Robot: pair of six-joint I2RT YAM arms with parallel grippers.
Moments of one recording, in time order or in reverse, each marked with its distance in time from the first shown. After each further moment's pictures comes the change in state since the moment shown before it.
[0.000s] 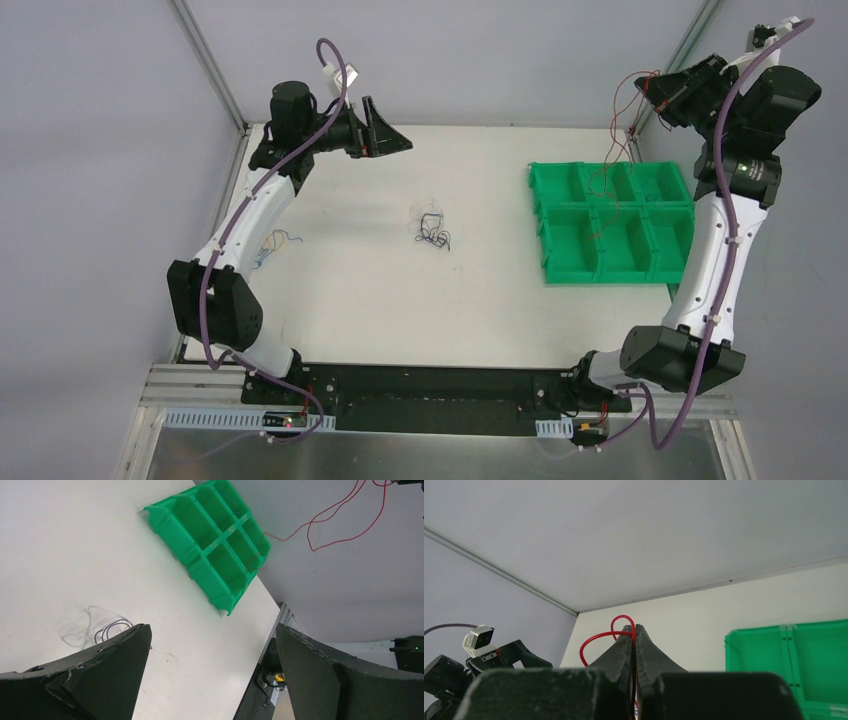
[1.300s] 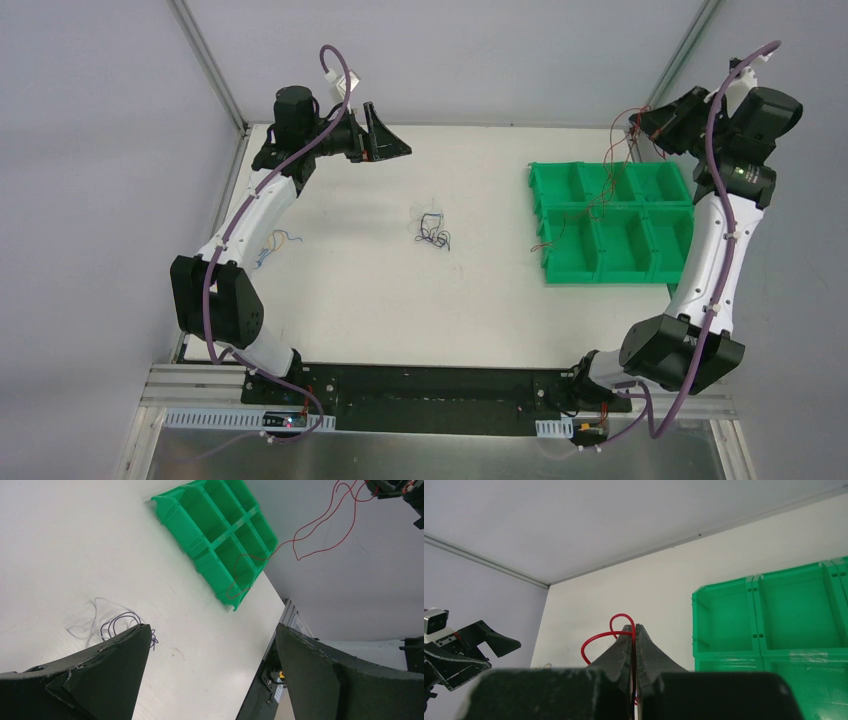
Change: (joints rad) left arm 0.005 0.027 -0.031 0.000 -0.001 0.024; right arm -0.071 0.022 -0.122 -0.159 -0.039 -0.172
